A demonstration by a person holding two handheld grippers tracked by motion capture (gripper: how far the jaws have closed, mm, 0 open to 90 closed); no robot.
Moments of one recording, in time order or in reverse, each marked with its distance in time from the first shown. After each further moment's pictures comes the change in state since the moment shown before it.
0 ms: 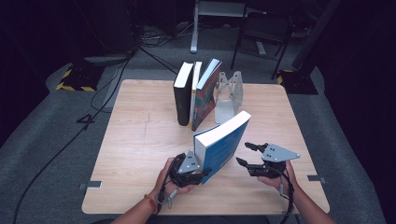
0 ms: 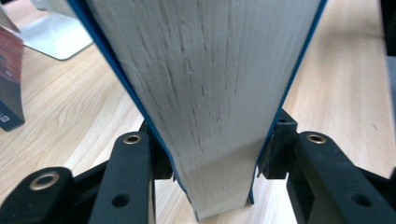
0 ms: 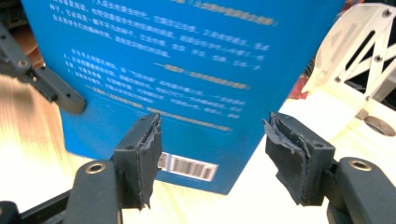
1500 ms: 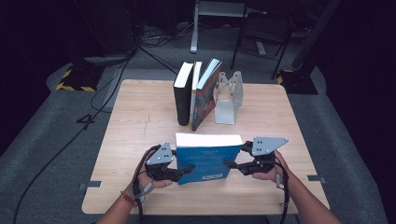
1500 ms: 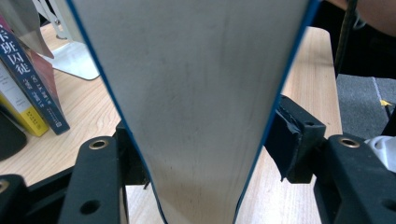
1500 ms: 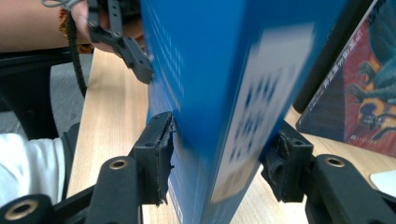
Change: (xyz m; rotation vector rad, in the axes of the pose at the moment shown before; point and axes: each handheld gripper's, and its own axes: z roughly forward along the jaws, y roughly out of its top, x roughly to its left) left arm 0.030 0.002 -0.058 -0.110 -0.071 -0.017; right arm 0.002 0.051 0.018 0.003 0.382 -0.062
